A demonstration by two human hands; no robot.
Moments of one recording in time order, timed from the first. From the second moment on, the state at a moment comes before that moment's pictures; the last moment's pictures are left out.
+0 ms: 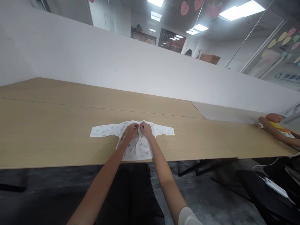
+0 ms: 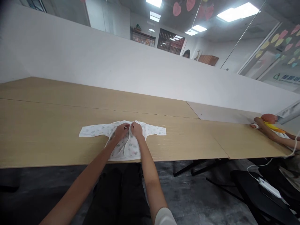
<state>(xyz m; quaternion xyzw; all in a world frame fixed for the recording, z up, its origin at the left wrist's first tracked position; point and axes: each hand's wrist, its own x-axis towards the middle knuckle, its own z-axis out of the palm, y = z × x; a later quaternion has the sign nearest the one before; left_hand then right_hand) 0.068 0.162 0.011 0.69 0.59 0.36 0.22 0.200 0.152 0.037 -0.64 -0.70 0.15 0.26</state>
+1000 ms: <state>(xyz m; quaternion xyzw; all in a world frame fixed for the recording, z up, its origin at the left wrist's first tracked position) 0.065 0.166 0.006 0.64 0.52 0.45 0.33 0.195 0.146 0.024 -0.63 -0.67 0.18 0.35</state>
